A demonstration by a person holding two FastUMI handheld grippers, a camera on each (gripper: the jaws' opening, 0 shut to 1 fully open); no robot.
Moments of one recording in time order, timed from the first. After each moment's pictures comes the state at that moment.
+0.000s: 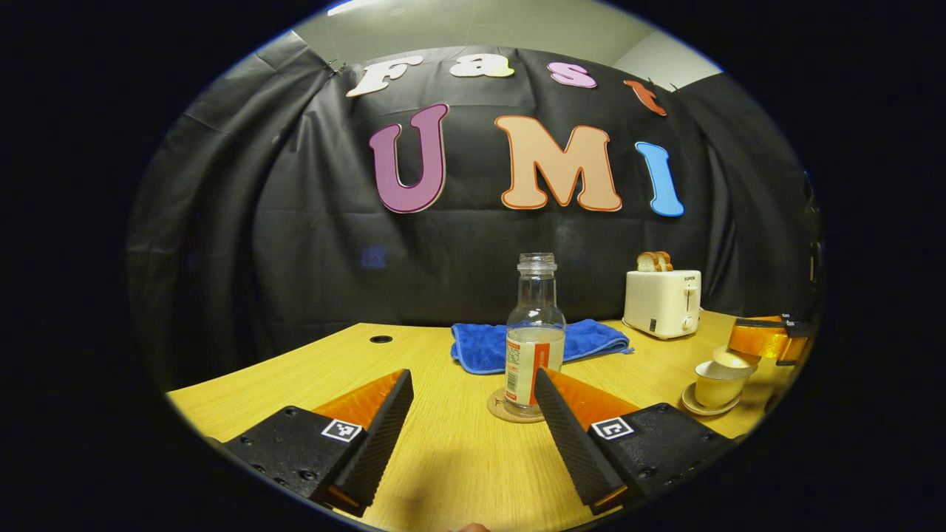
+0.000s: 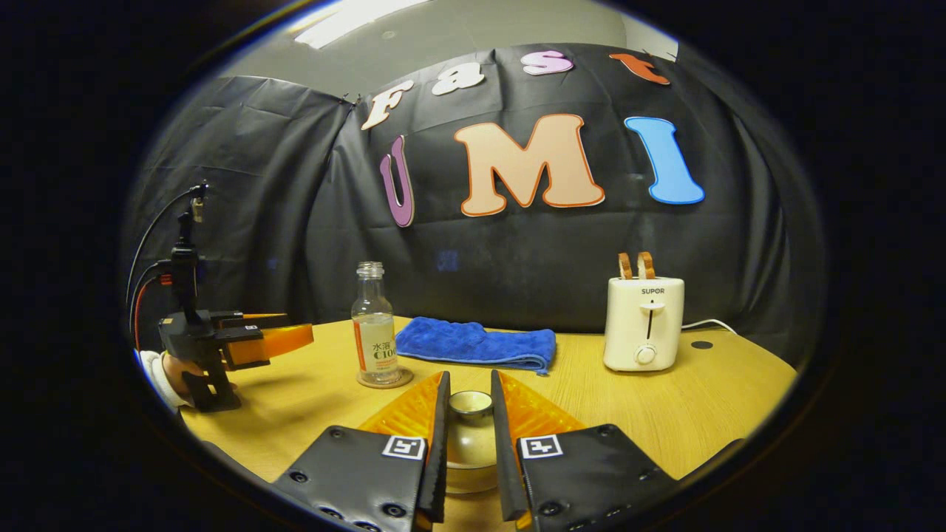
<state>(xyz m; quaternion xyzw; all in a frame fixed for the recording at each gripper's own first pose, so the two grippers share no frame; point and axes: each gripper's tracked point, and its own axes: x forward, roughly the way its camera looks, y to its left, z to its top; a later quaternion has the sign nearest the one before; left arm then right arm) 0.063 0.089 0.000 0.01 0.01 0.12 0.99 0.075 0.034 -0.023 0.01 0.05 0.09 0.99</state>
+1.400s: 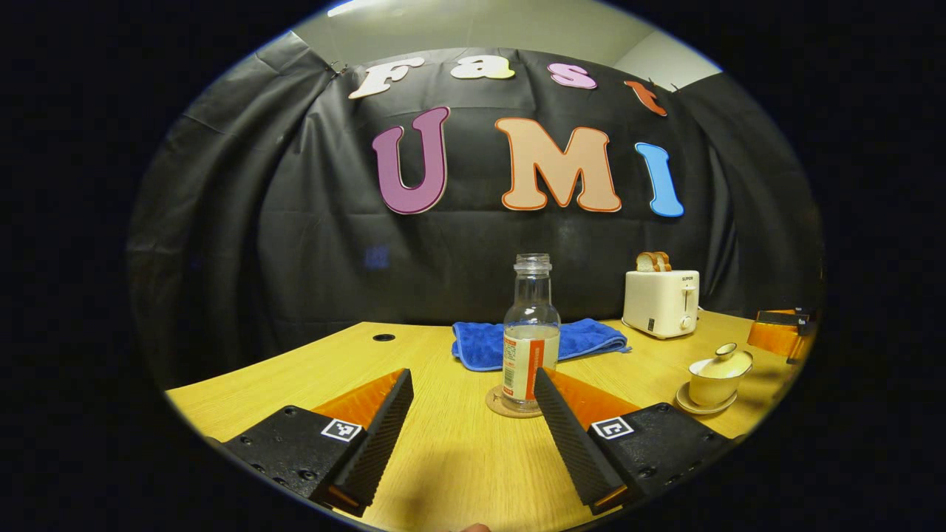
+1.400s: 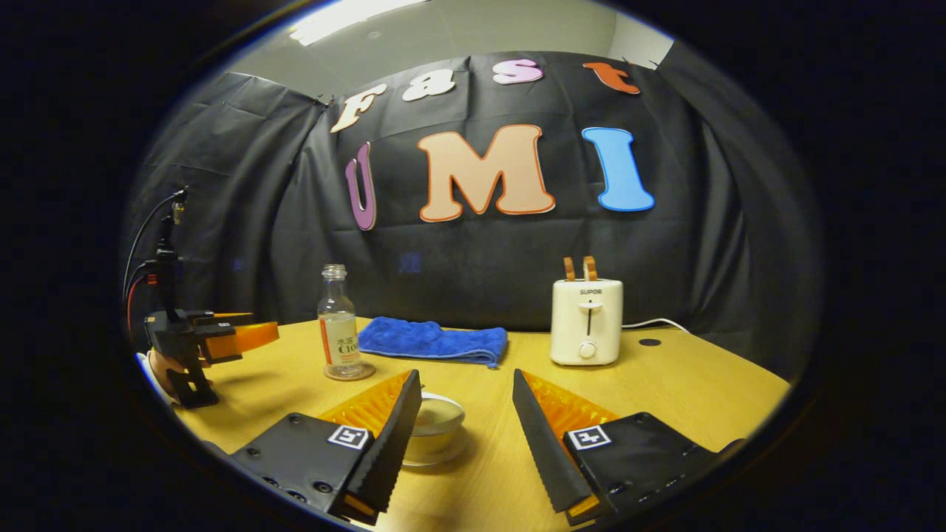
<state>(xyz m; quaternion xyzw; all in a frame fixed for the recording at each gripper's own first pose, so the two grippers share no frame) 0.052 0.085 0.001 0.01 0.00 0.13 0.99 0.035 -0.031 -0.014 0.00 0.04 -0.01 1.00</state>
